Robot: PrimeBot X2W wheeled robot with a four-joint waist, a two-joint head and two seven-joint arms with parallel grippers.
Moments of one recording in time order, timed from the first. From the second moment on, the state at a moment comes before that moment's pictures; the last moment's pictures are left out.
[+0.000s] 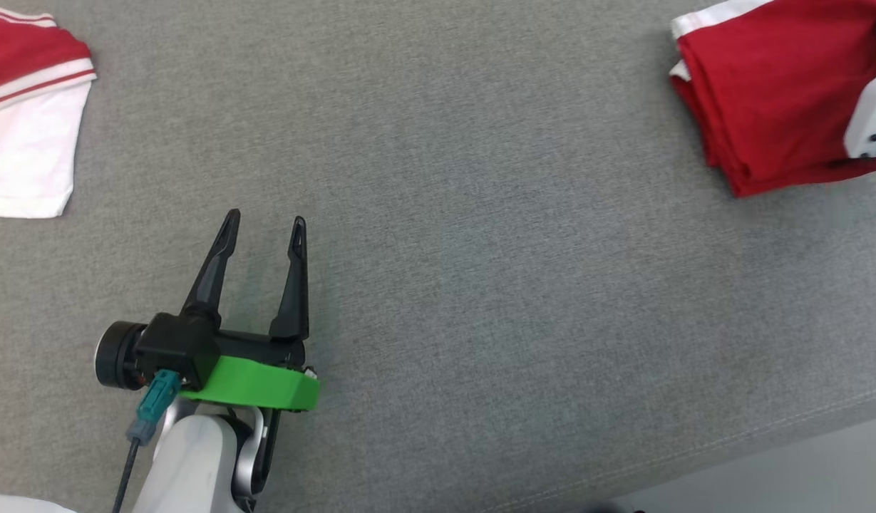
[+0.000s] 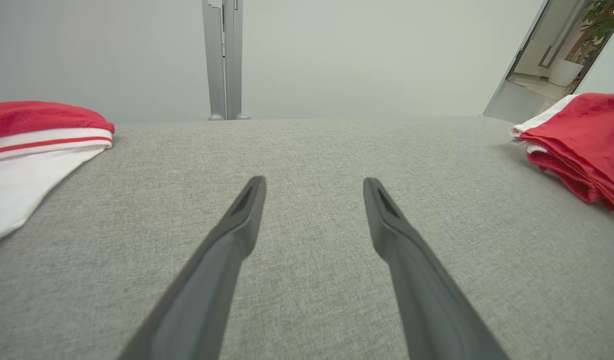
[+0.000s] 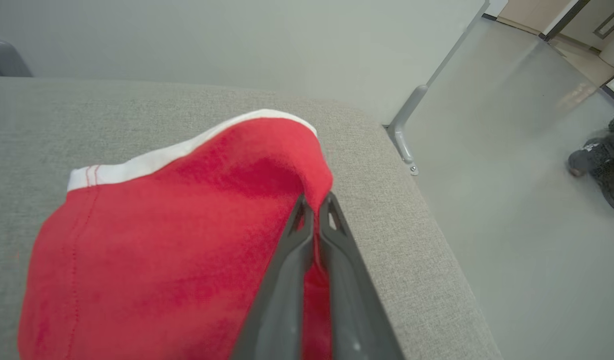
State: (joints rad) left arm -0.24 0.11 -0.22 0.10 -0.23 -0.04 -0.26; right arm -1.09 -0.48 0.35 1.12 0.40 0.13 -0.14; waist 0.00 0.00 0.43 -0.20
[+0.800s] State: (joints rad) left arm -0.22 0.12 -0.26 0.04 -0.21 -0.03 -0.24; right arm -1.19 -0.58 0.14 1.29 0.14 0.13 -0.24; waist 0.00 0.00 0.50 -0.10
